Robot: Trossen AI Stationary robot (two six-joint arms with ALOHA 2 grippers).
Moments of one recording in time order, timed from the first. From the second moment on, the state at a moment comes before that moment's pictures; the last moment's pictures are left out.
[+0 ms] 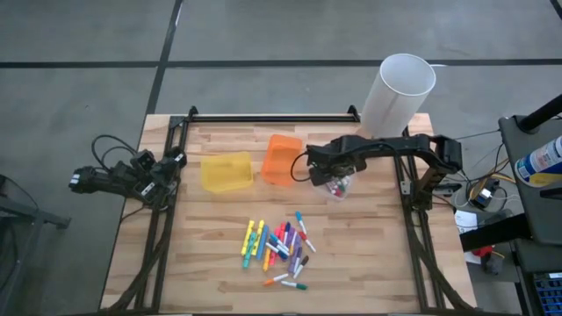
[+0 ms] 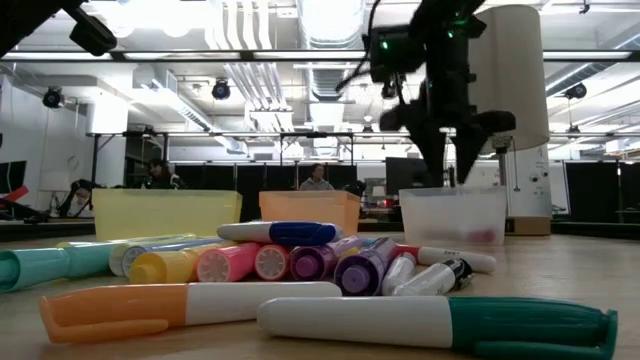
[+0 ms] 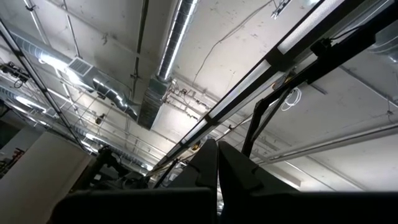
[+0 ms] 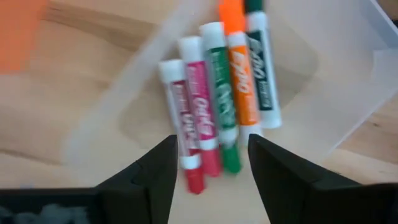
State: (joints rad) left arm -0.18 0.10 0.03 0.88 -0.17 -0.40; right arm -0.19 1.71 1.27 -1.09 0.12 1.09
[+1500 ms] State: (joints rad) left arm -0.18 0.34 0.19 0.24 -0.32 -0.42; right arm 0.33 1.71 1.33 -0.64 0.23 0.73
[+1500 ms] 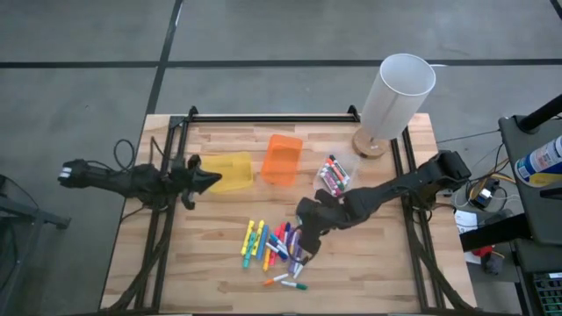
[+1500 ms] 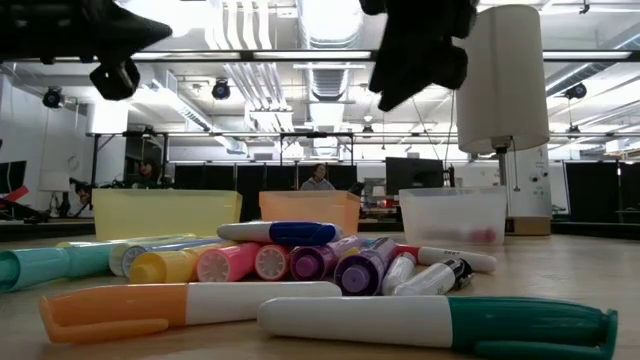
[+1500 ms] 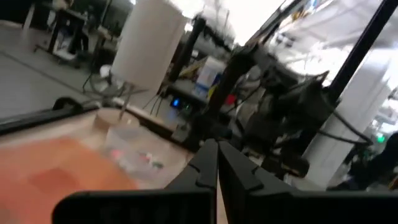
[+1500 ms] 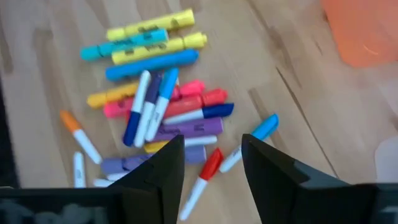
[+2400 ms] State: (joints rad) left arm -0.18 0.74 0.19 0.27 -0.52 -0.71; right arm 0.31 1.71 1.07 -0.24 0.19 0.45
